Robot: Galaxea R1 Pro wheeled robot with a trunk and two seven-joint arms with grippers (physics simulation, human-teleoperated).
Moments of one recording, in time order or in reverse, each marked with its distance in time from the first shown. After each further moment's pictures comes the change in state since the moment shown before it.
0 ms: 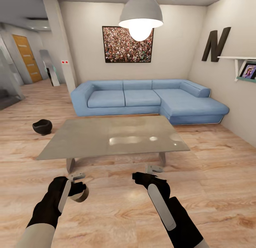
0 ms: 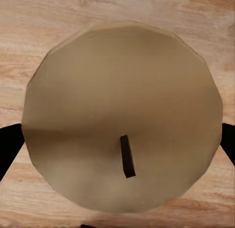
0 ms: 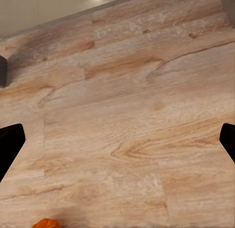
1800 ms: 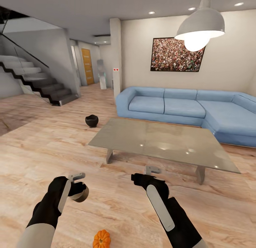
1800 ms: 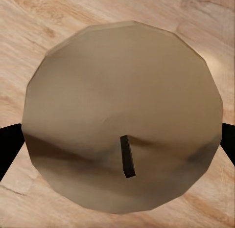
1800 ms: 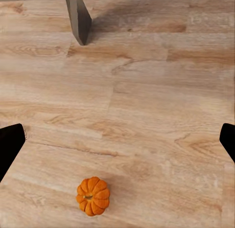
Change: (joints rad) left arm 0.000 0.001 0.000 0.000 0.000 -0.001 0.000; right arm 0.000 0.005 0.010 0.020 -0.002 -0.005 0.004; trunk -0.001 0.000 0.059
